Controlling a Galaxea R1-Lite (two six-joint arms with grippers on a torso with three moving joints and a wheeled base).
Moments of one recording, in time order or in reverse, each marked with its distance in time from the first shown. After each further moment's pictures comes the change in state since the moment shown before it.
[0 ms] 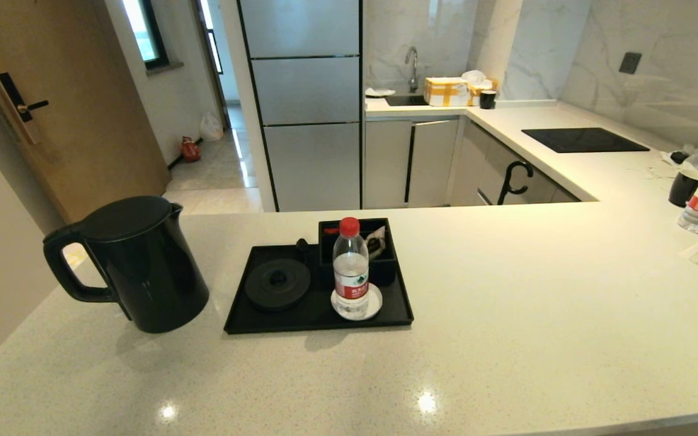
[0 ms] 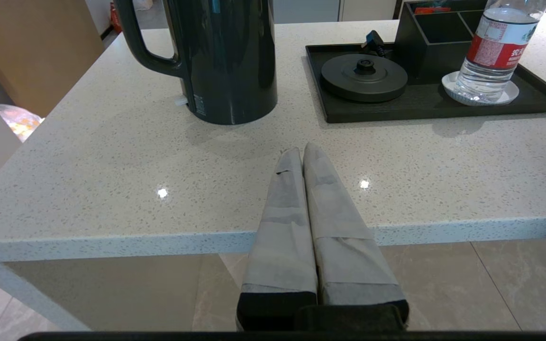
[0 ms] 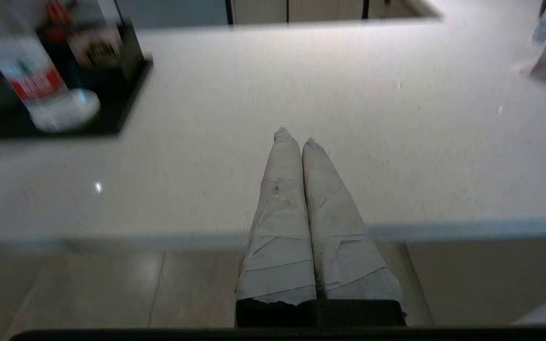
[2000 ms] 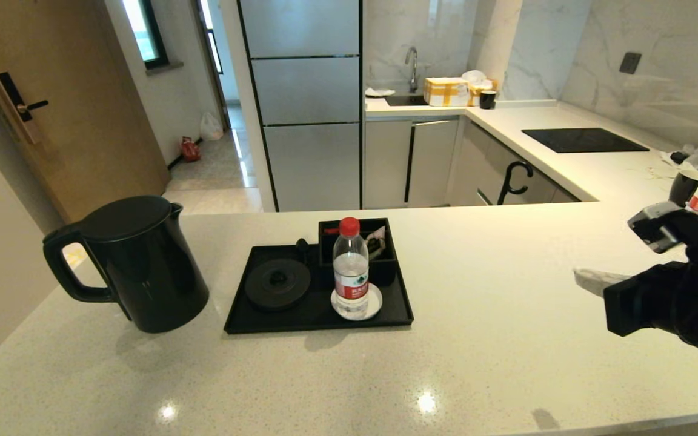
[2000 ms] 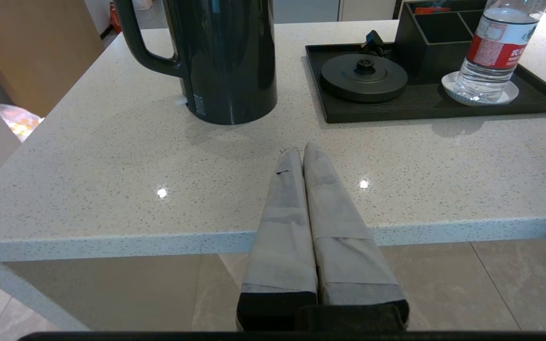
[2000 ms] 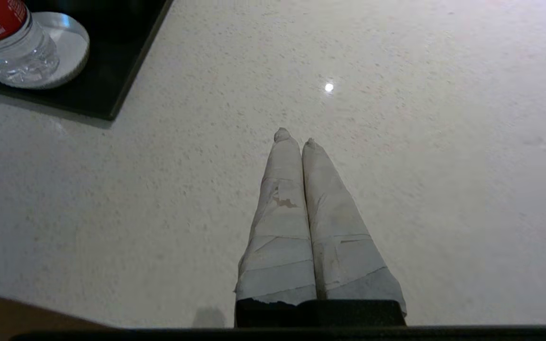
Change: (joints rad) left arm 0.000 0.000 0.000 0.000 0.000 0.000; right arm 0.182 1.321 -0.356 -0.558 0.035 -0.153
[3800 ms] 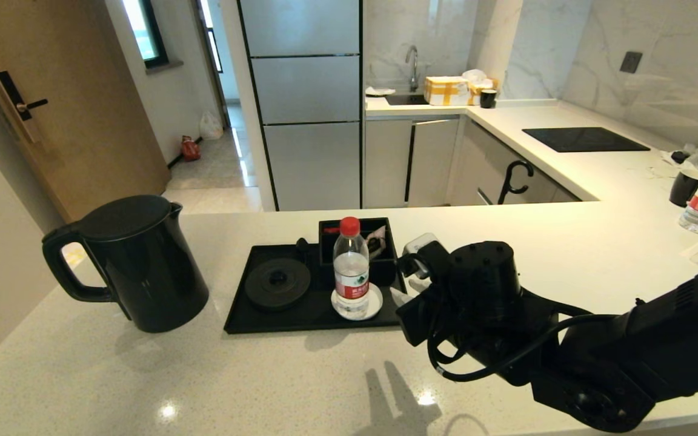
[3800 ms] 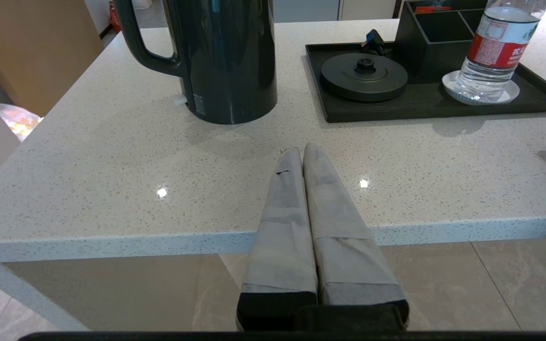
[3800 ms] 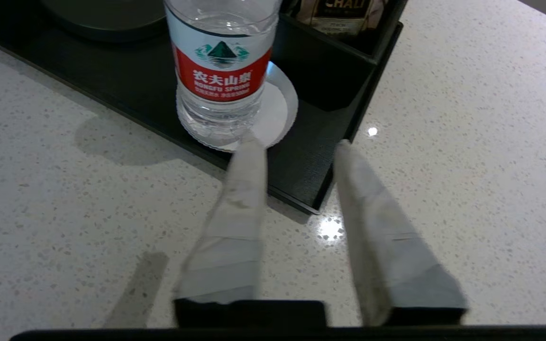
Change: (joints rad) left arm 0.000 0.000 0.000 0.000 0.000 0.000; right arm 0.574 0.539 -0.300 -0.249 -0.349 0.060
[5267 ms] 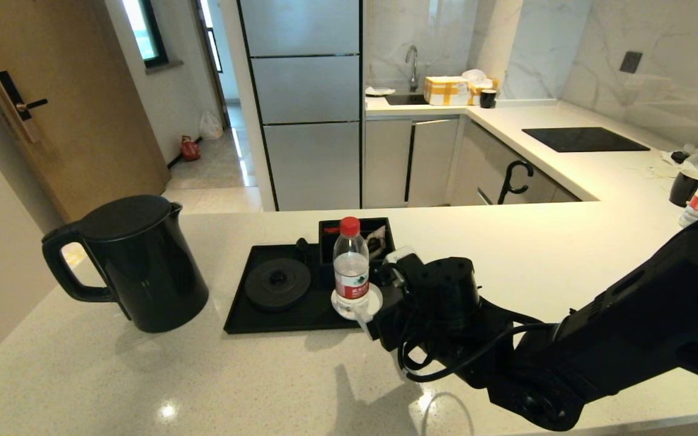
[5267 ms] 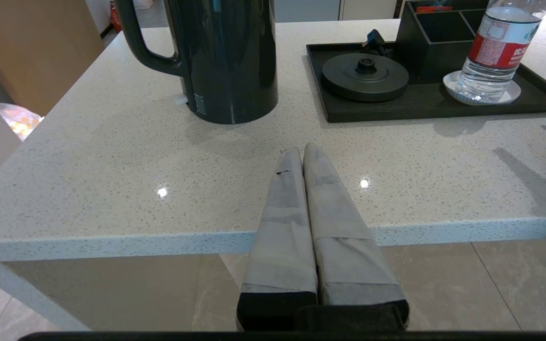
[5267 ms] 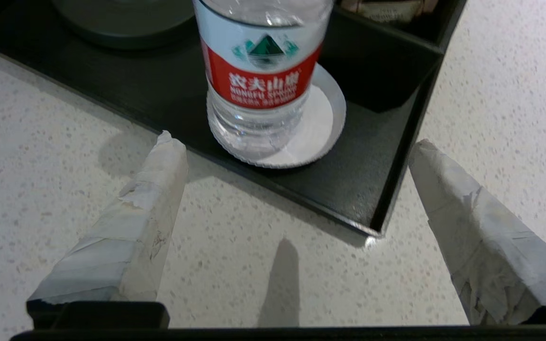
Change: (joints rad) left arm 0.000 0.000 0.000 0.000 0.000 0.000; right arm 0.017 0.144 -0.066 -0.078 0.018 0.093
